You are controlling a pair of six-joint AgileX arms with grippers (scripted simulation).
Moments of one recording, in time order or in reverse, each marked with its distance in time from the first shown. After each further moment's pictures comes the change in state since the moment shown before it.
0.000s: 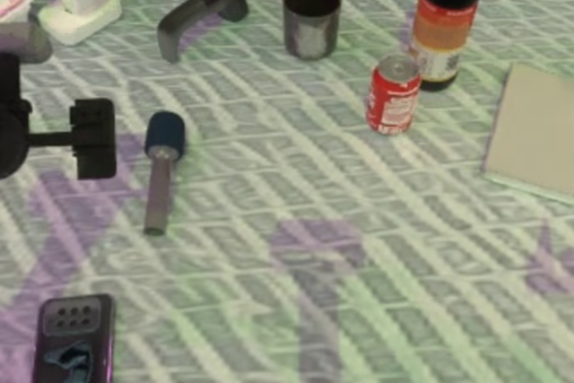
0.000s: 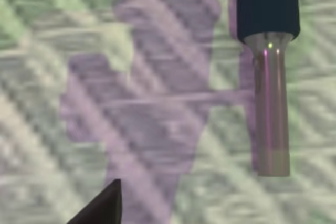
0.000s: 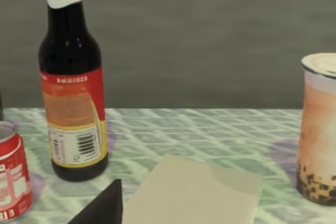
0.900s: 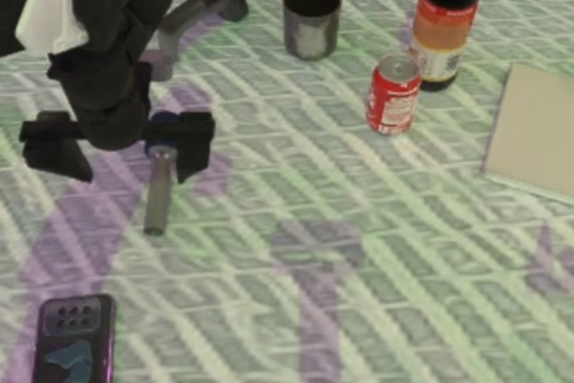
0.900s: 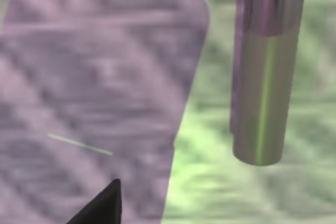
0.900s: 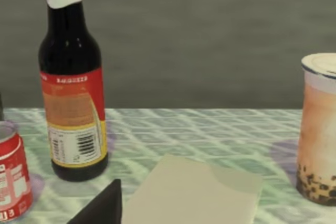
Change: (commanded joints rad) left arm -0.130 0.697 0.493 -0.352 -0.010 -0.121; right arm 0.000 0.000 0.000 0.000 0.000 0.000
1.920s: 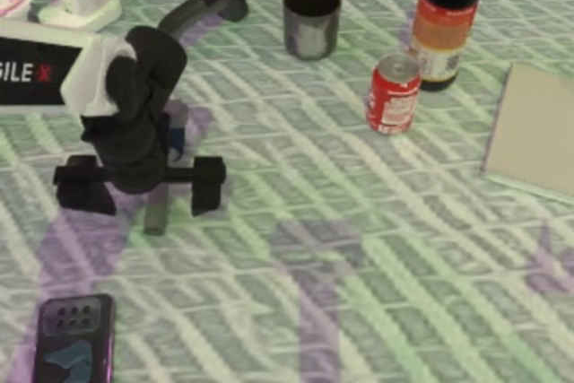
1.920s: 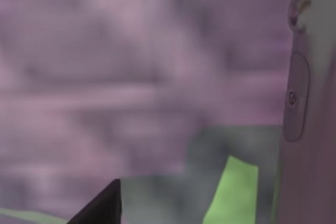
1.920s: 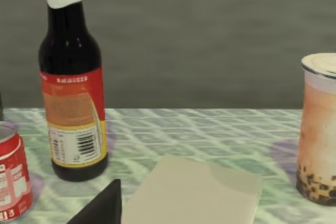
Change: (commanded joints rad) left arm 0.014 0.189 -0.162 0.352 0.003 0.016; right arm 0.000 0.000 0.000 0.000 0.000 0.000
